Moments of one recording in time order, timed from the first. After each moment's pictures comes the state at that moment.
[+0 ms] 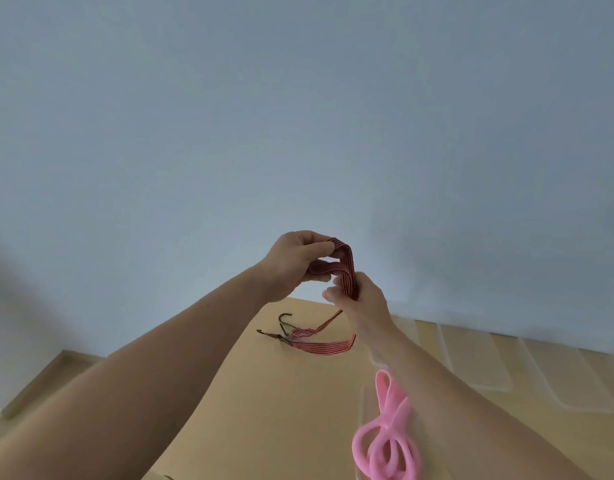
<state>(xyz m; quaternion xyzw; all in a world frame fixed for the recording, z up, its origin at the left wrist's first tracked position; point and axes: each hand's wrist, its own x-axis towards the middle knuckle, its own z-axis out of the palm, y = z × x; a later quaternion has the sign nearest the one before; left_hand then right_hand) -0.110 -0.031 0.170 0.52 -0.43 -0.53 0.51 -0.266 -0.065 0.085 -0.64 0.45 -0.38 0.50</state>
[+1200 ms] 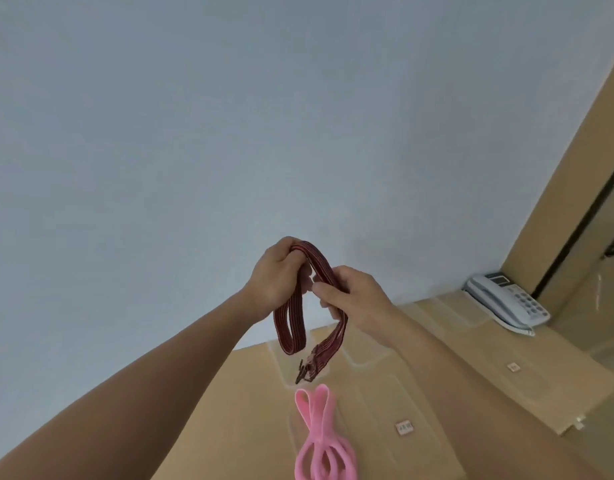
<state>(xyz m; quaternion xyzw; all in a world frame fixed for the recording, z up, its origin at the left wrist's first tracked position) -0.213 -0.068 0.214 0.44 -0.66 -0.43 0.44 -0.381 -0.028 0.193 -0.63 0.51 -0.42 0.41</state>
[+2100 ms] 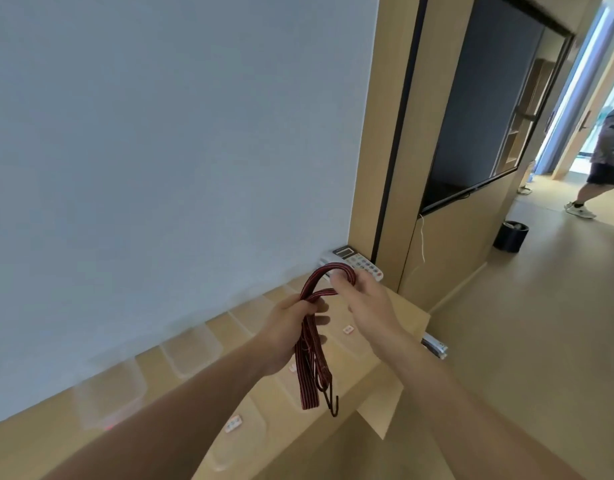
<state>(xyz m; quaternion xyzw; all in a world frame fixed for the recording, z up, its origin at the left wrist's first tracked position) -0.568 0.048 0.152 0.34 -0.52 -0.72 0.29 -0.702 0.110 0.172 -0.40 0.63 -0.60 0.29</state>
